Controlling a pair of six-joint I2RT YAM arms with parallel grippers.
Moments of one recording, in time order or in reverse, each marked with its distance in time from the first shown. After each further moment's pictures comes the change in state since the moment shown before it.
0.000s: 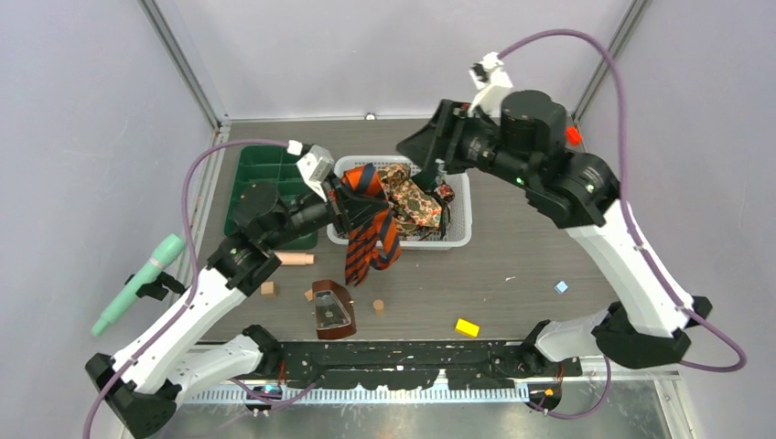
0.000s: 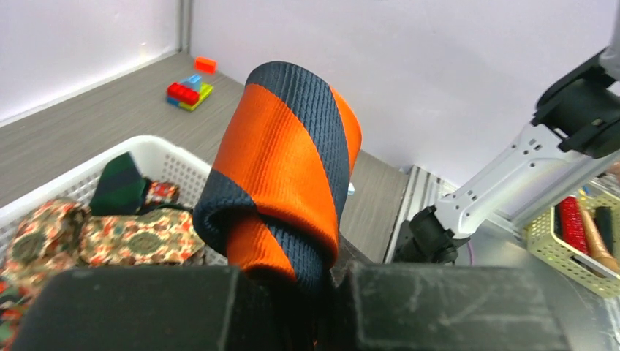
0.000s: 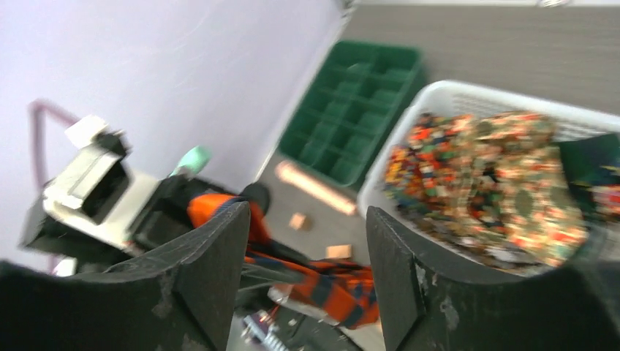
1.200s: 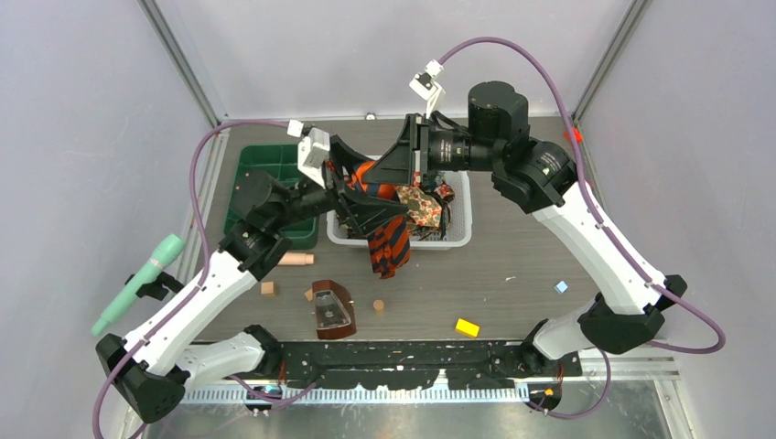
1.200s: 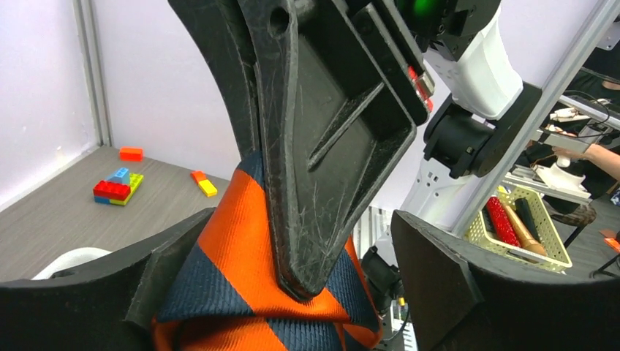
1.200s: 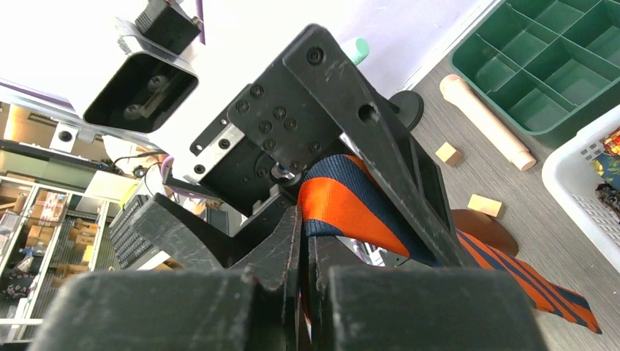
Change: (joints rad) left arm 0.010 0.090 0.090 0.256 0.192 -0.089; right arm -0.007 0.079 -0.026 0.138 -0.525 0.115
